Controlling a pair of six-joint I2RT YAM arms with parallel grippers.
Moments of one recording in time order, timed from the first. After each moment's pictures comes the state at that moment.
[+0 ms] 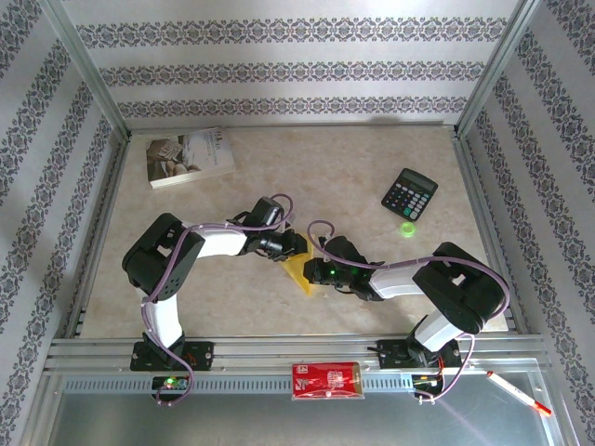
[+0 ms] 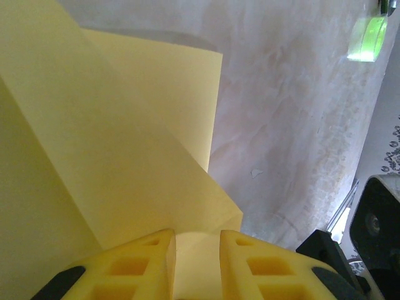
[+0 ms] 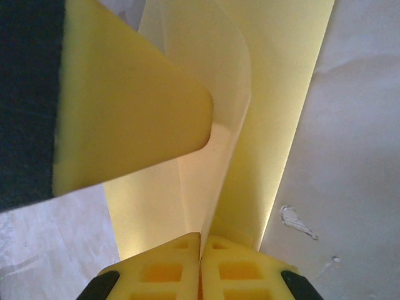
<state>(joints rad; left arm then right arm) -0.59 1.86 0.93 0.02 0.59 -0.88 0.77 1.58 0.43 0.41 -0.22 0.87</state>
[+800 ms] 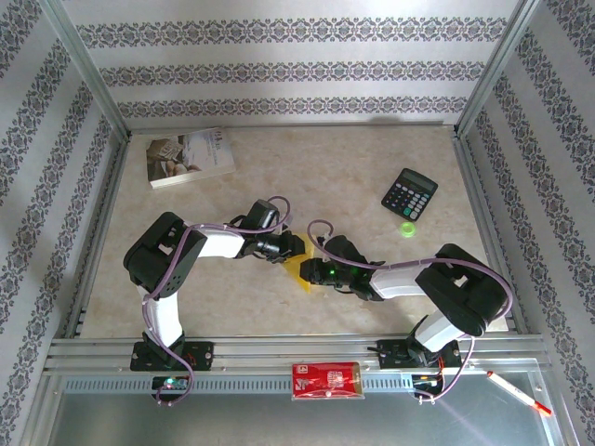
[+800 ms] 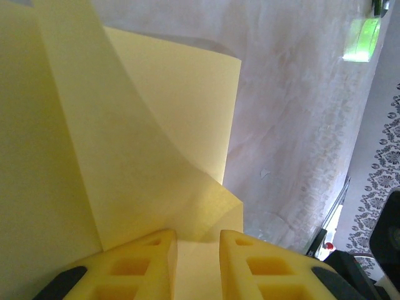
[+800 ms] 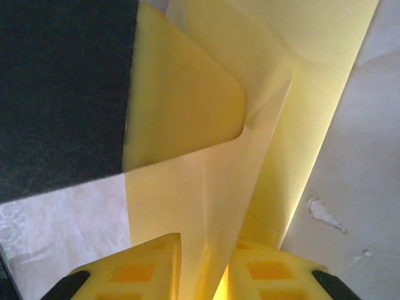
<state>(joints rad) -0.57 1.88 0.88 0.13 0.63 -0.89 0.78 1.55 0.44 0.38 -0.25 0.87</state>
